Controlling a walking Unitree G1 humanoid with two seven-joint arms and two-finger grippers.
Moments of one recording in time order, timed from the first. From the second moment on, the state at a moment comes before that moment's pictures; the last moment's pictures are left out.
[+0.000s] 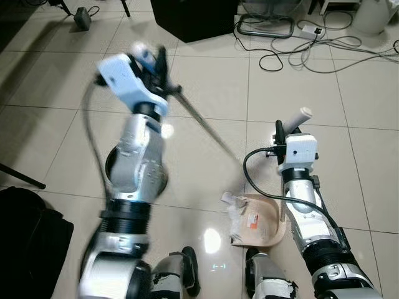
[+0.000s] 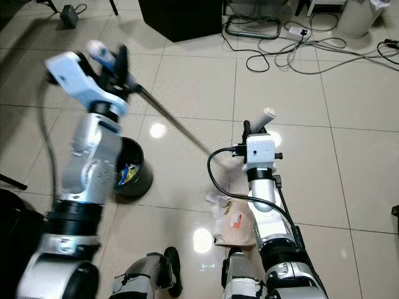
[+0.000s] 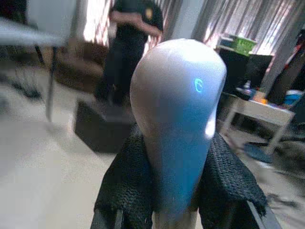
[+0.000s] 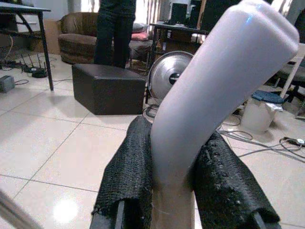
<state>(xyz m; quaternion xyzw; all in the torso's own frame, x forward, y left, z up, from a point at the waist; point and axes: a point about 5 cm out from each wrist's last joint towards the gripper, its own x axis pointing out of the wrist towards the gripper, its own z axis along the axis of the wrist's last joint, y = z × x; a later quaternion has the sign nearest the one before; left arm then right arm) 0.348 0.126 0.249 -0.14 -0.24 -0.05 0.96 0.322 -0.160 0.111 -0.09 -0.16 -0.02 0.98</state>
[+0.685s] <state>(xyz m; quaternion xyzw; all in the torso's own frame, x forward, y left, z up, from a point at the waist) 0.350 0.092 0.153 0.02 -0.15 -0.10 0.98 0.315 -0.152 0.103 -0.06 -0.15 -0.02 0.99</state>
